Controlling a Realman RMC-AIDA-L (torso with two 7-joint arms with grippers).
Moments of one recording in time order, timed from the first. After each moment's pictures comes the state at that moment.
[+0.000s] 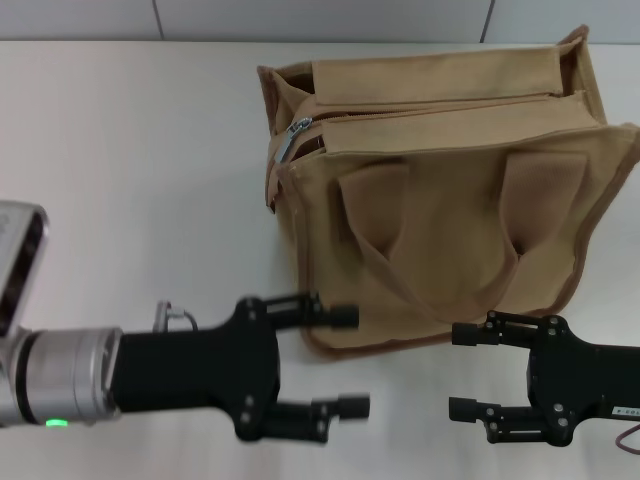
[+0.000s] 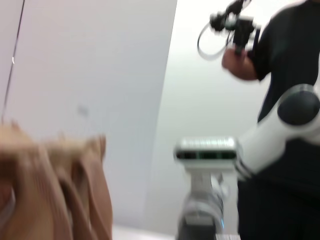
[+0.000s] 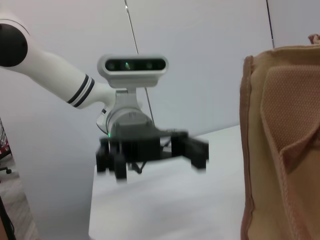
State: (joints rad) left arm -0.42 -2.05 1.27 0.32 1.44 1.79 -0.90; right arm 0.42 2.08 -0.52 -0.42 -2.21 -1.82 0.91
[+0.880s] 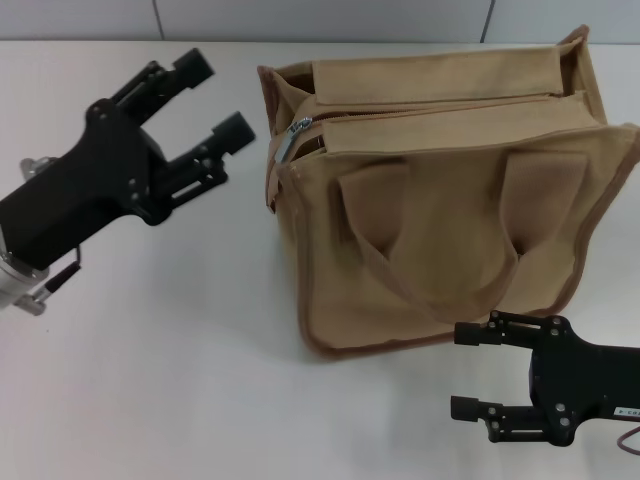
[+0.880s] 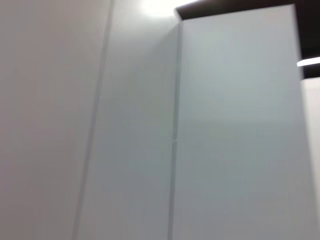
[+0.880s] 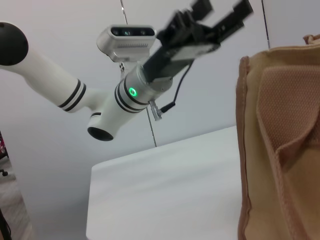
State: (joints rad) left arm -0.39 -2.05 0.96 0.30 1.17 1.82 -0.87; right arm 0.41 2.08 -0.51 -0.42 -2.21 -1.81 0.91
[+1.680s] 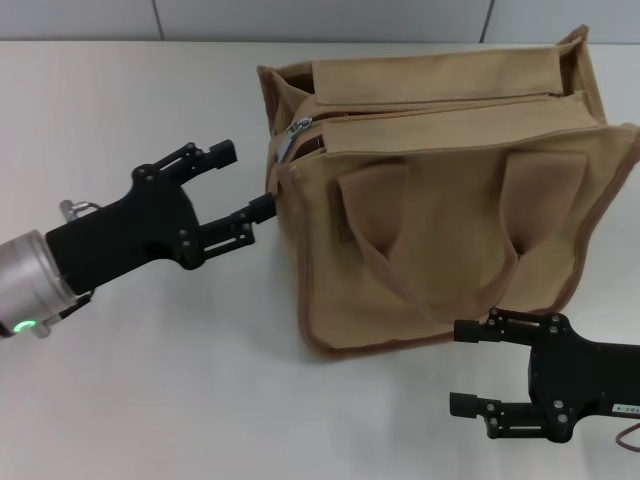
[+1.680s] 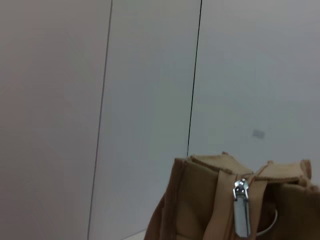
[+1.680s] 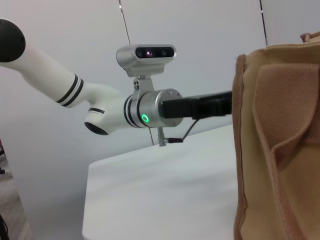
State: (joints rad) left arm -0.40 -2.04 0.97 0.32 1.37 1.57 -0.85; right arm 0.42 2.08 -0.51 -0.42 -2.21 -1.80 0.91
